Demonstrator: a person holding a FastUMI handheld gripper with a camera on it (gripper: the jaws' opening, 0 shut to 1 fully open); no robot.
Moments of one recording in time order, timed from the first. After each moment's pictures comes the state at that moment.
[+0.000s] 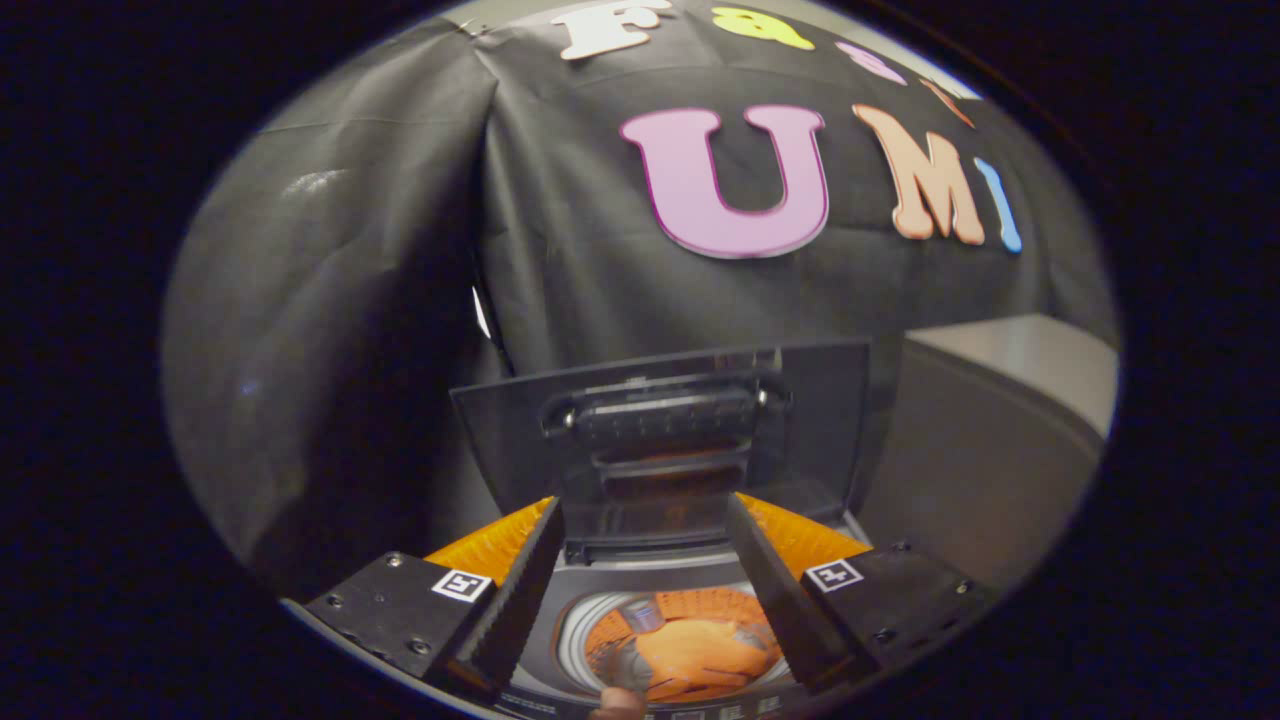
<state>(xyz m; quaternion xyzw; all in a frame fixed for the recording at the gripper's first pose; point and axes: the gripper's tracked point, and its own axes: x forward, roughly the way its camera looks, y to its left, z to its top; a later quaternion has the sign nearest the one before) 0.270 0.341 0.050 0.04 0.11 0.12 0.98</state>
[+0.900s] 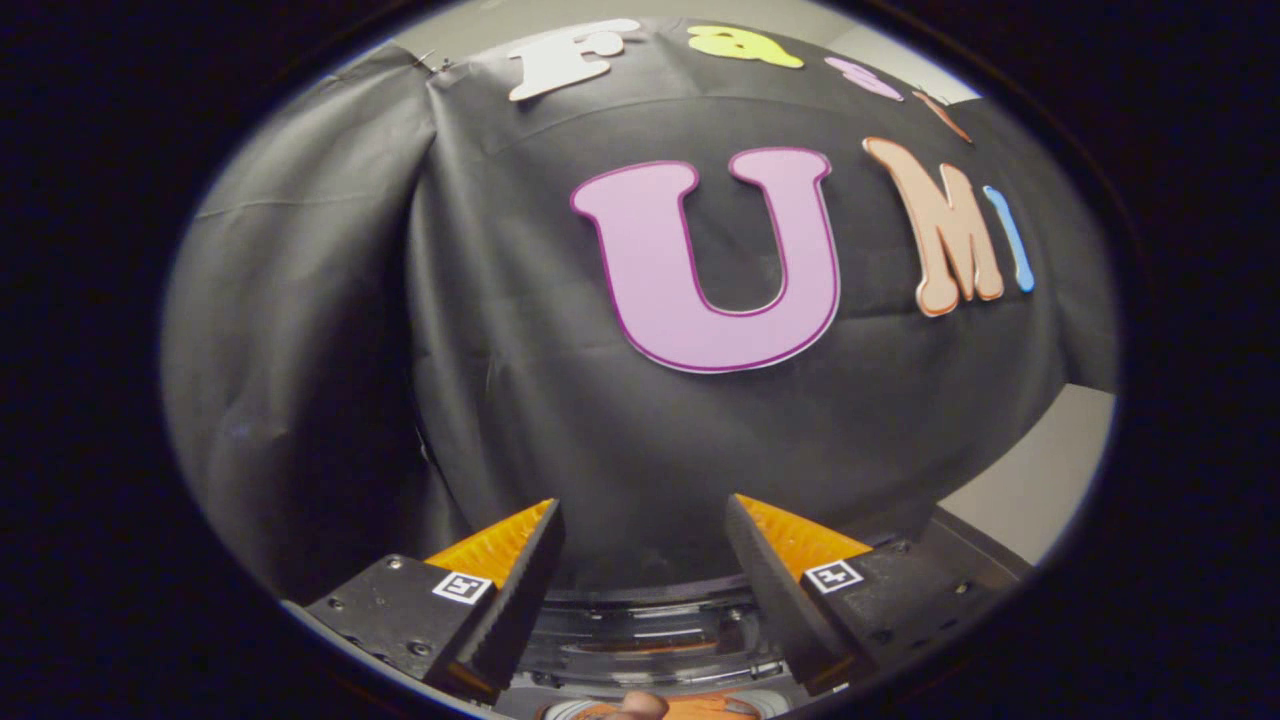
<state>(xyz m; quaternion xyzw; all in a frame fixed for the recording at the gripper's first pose) 0.414 0.327 0.132 0.09 0.04 0.11 0.99</state>
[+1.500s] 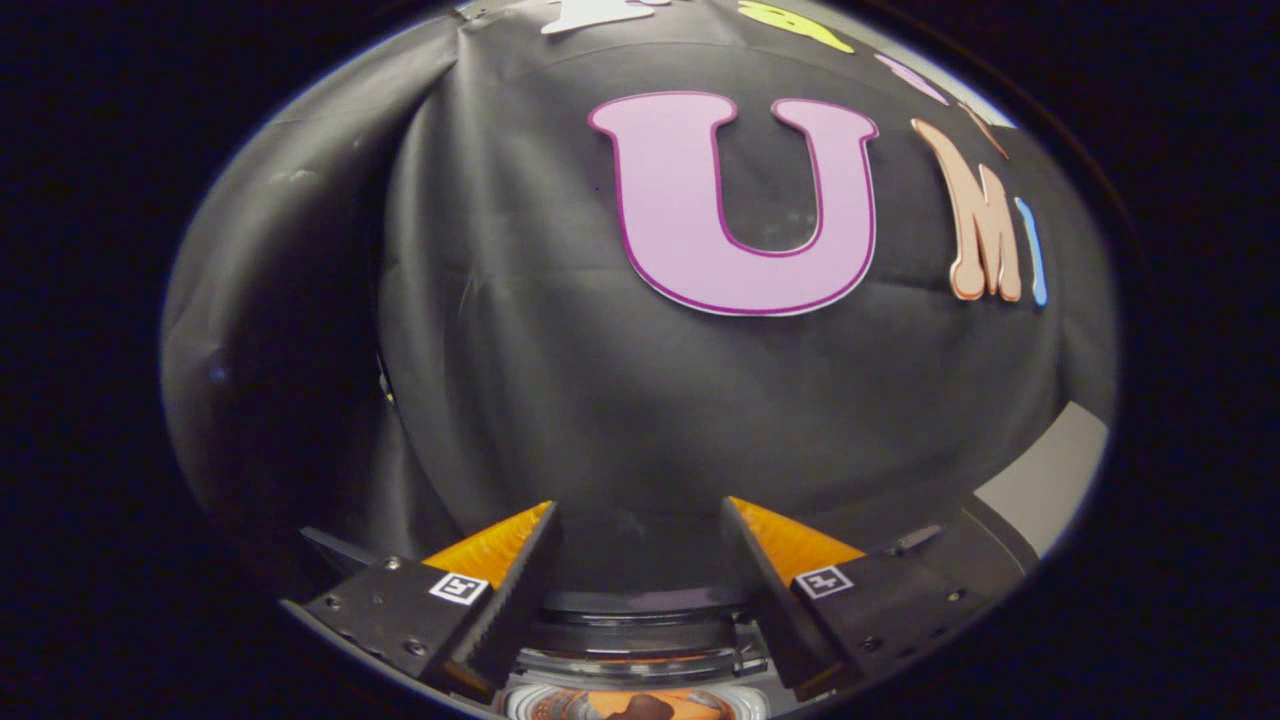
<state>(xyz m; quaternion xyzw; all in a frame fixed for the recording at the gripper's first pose) 0.437 0.341 0.086 0.04 0.11 0.09 0.99</state>
